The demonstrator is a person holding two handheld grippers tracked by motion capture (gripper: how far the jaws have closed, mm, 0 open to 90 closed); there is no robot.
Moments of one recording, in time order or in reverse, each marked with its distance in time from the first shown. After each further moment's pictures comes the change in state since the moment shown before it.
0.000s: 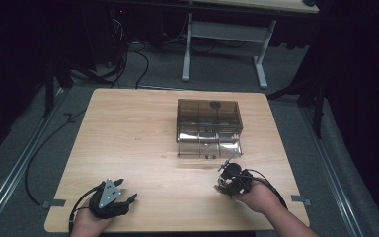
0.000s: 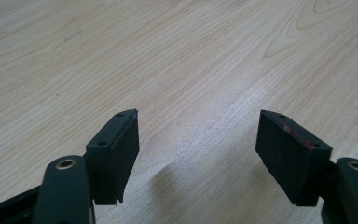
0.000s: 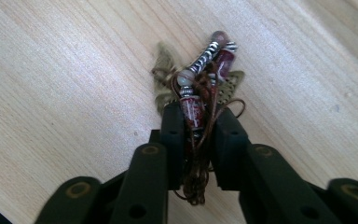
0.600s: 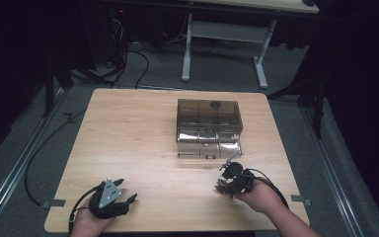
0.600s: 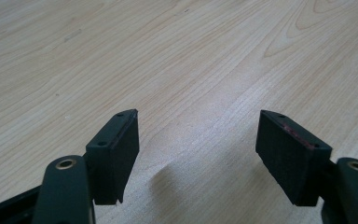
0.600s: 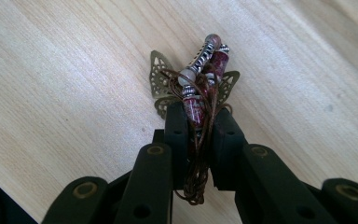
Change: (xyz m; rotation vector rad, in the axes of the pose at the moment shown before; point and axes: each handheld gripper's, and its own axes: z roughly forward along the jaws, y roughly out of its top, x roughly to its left) left arm 0.000 0.000 0.000 0.001 0.000 0.001; right arm 0.000 -0.002 -0.010 -0.018 0.016 0.001
